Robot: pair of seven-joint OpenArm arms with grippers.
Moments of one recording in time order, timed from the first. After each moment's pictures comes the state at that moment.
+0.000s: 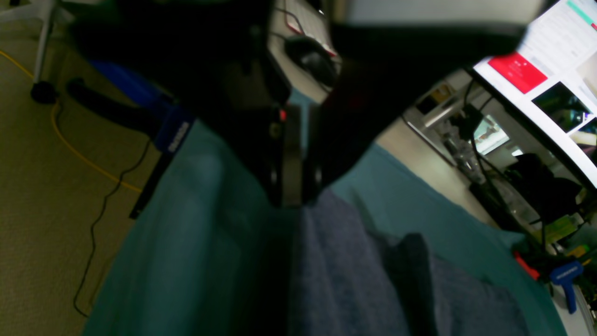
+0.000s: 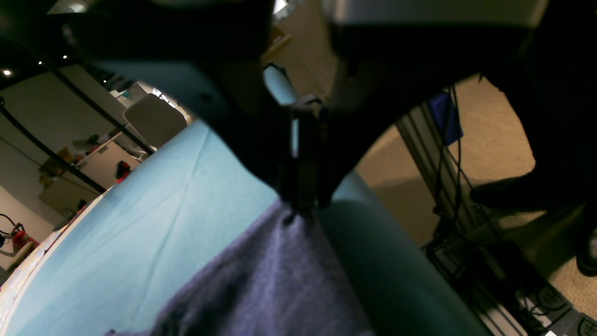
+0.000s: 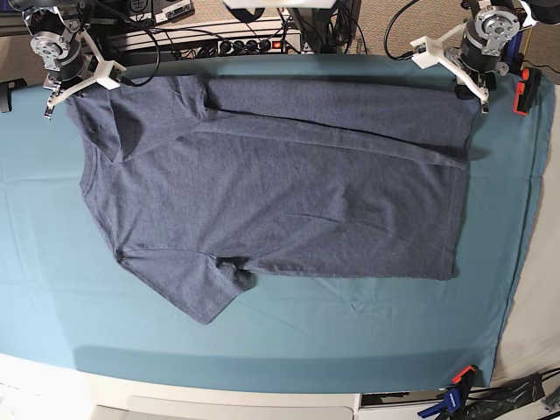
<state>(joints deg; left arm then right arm) 27.3 -60.9 44.2 119.1 32.4 -0.8 50.3 -49.5 46.1 9.8 111.9 -32.0 25.3 -36.6</state>
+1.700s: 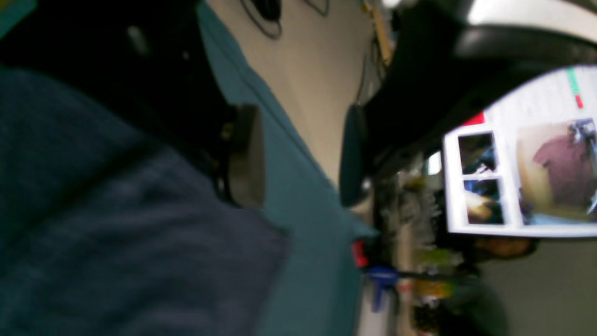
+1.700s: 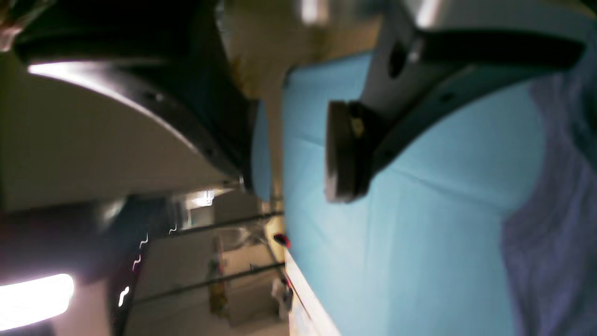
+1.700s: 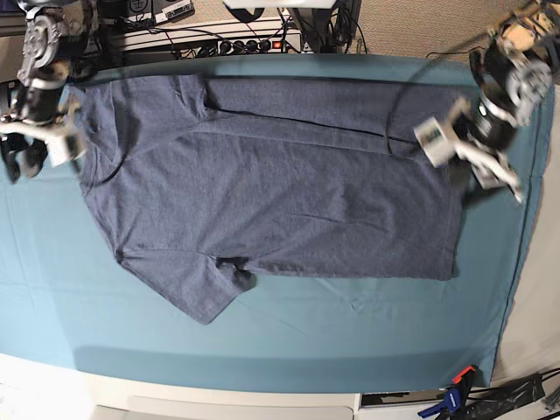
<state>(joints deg) 16.1 -60.4 21.1 132.4 12.8 -1.1 43.9 -36.5 33.6 19.6 133.4 -30.5 -0.3 -46.2</state>
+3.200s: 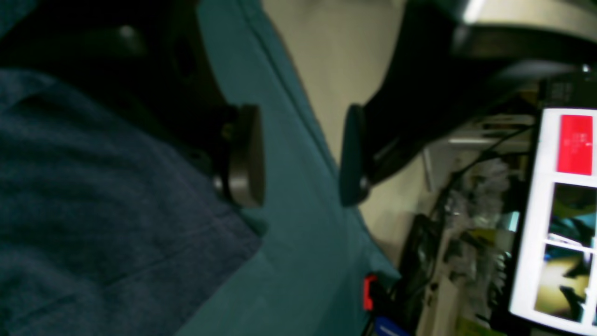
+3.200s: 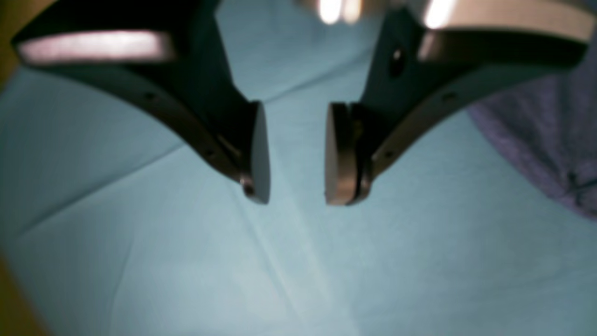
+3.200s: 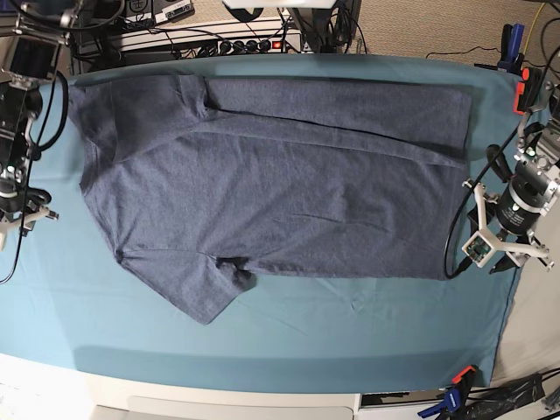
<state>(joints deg) -3.0 -52.7 17.1 107.4 -10.0 -7.3 35.4 4.9 36.6 20.3 78.7 16.3 0.9 -36.9</state>
